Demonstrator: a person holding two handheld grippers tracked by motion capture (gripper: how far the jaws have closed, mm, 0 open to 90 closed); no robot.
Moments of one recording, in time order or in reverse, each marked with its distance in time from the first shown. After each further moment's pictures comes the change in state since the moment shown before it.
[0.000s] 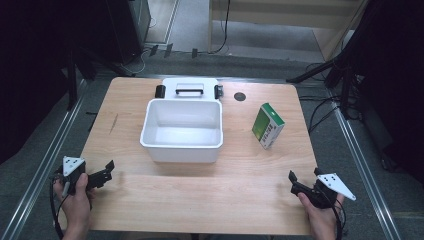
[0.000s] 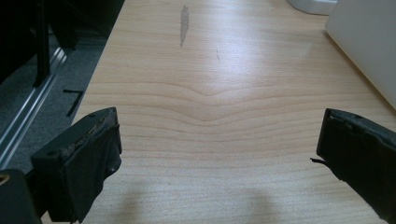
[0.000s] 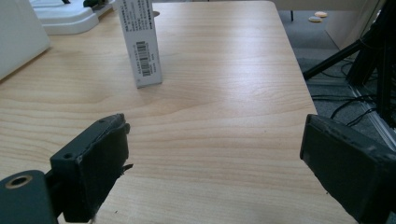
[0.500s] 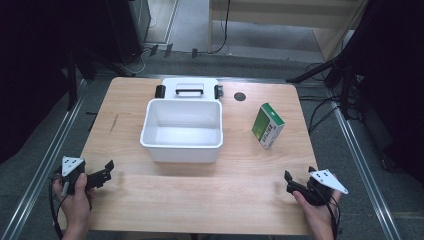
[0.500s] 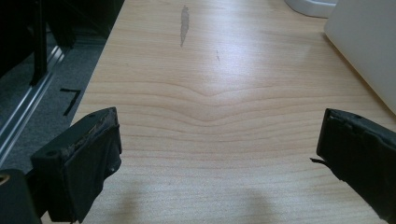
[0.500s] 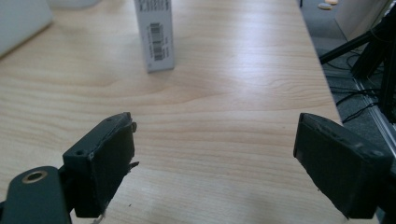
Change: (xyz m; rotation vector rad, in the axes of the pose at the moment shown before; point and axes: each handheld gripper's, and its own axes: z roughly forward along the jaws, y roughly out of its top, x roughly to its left) left arm 0.002 0.000 0.000 -0.002 -0.009 -0.013; right arm 0.014 0.007 0.009 0.100 0.017 -0.077
